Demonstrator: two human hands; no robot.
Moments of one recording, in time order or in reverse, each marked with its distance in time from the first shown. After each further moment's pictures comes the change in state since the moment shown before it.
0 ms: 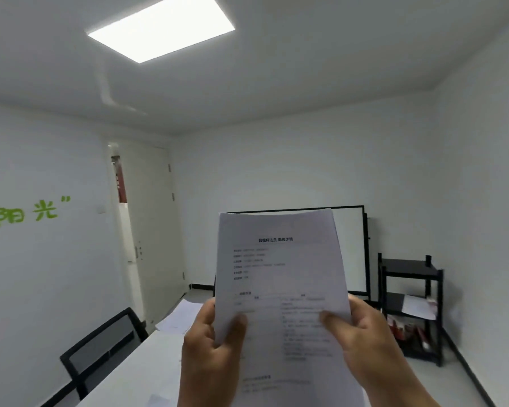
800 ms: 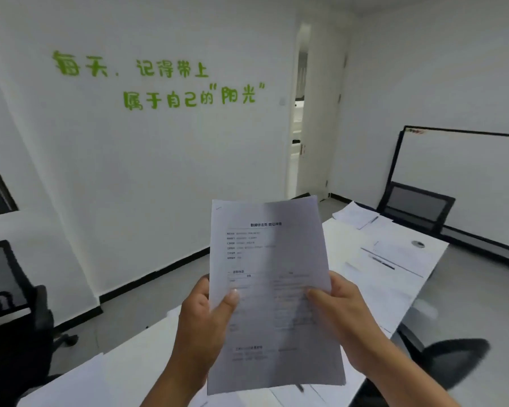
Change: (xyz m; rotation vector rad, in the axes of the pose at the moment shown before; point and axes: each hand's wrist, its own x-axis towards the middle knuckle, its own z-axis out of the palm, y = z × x) left_hand -0.192 -0.041 -0.560 0.175 0.476 -0.426; right_hand -0.269 0.083 0.490 -0.091 -0.680 0.332
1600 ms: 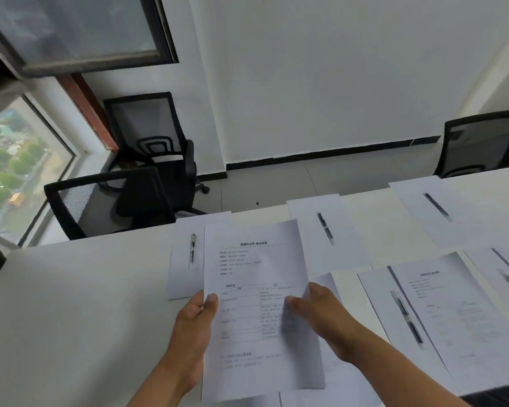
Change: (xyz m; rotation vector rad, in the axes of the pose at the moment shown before) left_hand -0.107 -0.184 -0.189 -0.162 0.552 -0.619; right_hand 0.015 0.181 0.228 -0.229 -0.827 0.420
